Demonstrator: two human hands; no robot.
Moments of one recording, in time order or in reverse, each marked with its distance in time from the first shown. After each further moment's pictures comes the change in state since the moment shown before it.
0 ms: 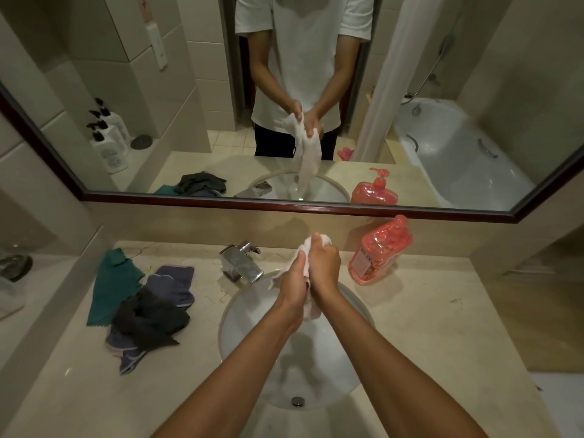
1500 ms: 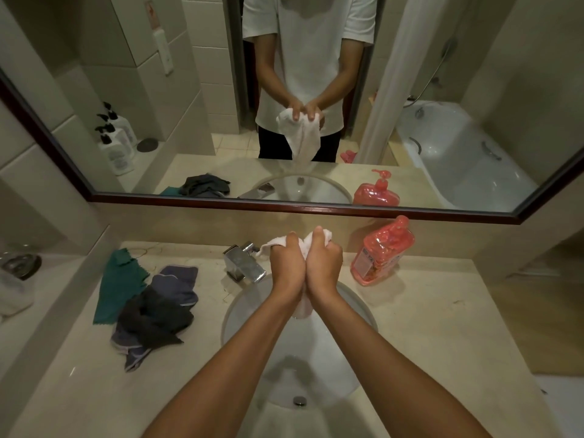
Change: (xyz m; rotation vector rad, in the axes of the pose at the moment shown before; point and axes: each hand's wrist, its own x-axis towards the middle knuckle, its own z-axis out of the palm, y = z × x) left_hand 0.003 0.034 0.007 0.172 0.301 0.252; right_hand -0.028 -0.024 -0.002 0.128 0.073 0.000
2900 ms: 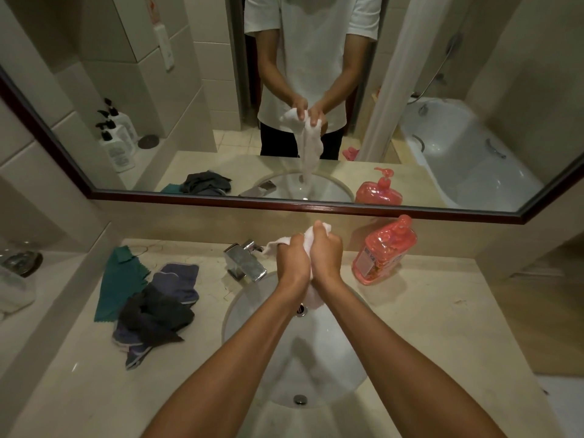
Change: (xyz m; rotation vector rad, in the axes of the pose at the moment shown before) left_hand 0.008 -0.005 0.012 -0.039 0.003 -0.071; right_hand 0.023 -0.001 0.001 0.024 -0.089 0.032
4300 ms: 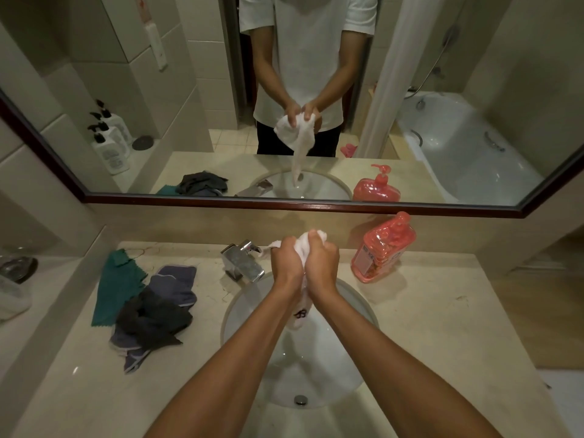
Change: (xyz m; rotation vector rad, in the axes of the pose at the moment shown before) left_hand 0.016 -0.007 0.001 -0.039 0.026 -0.056; right_hand -0.004 0.021 -0.002 0.041 -0.011 -0.005
